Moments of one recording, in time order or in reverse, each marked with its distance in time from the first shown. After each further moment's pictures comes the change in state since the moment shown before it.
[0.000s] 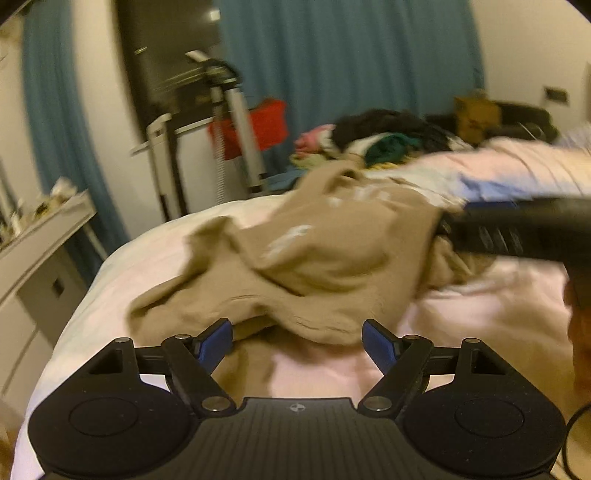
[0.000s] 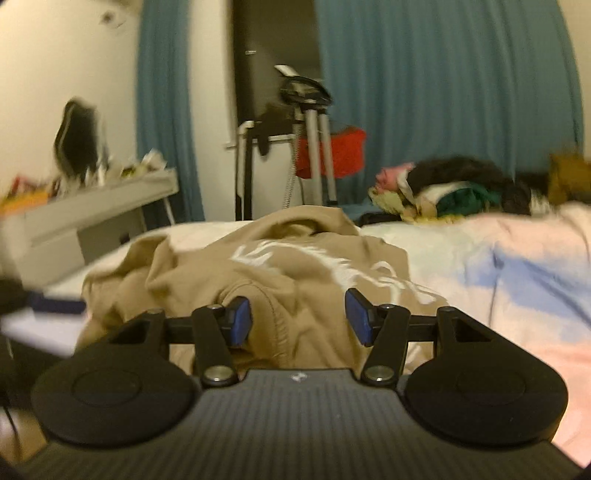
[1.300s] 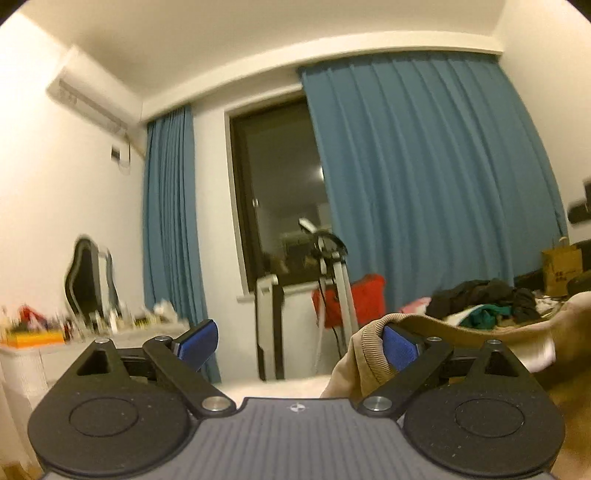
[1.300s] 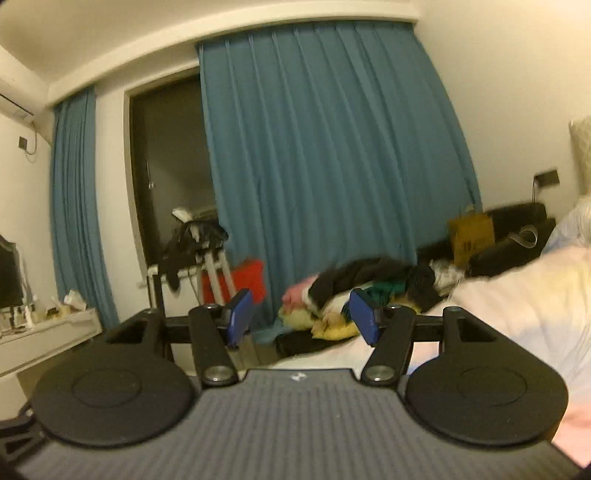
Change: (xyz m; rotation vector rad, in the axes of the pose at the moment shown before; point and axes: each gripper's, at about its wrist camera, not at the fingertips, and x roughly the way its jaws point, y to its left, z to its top) left arm -0.078 -0.013 0.021 -0.171 -0.556 0.374; right arm -0.103 -0.044 0.072 0.124 -0.372 -0.269
